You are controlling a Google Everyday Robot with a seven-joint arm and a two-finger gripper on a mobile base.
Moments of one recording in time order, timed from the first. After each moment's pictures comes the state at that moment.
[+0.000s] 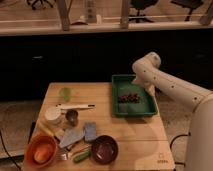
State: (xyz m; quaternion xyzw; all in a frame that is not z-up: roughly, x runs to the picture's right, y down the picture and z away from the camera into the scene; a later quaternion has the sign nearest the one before) arm 0.248 0.004 0.869 -0.22 -0.01 -0.40 0.89
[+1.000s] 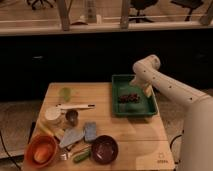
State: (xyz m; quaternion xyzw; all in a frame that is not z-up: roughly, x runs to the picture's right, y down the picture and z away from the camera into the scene) arm 0.235 0.015 0.900 -0.22 -0.05 -0.38 0.90
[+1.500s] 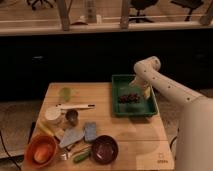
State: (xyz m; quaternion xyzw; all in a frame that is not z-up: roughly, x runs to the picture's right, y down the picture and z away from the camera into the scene) arm 0.235 0.026 0.918 -0.23 -0.07 -0.36 0.90
